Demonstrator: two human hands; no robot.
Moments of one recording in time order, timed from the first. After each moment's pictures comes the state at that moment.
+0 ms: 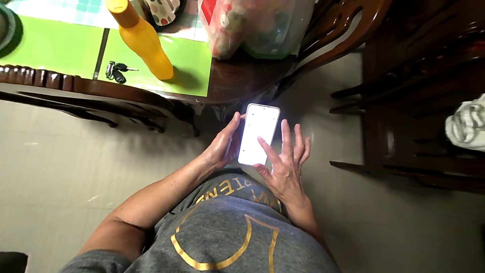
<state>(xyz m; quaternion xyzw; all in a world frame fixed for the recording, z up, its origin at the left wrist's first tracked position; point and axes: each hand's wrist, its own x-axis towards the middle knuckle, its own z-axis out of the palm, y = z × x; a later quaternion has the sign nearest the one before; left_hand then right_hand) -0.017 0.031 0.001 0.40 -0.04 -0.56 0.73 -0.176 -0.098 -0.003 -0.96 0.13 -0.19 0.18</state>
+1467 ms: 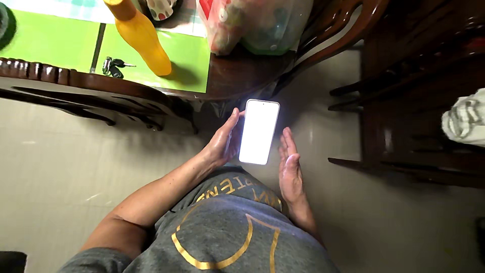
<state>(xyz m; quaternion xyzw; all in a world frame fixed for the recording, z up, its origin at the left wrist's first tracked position) -0.025 0.037 0.005 0.40 -0.03 -0.56 0.72 -0.201 -0.092 -0.009 -0.74 0.24 -0.17 0.60</state>
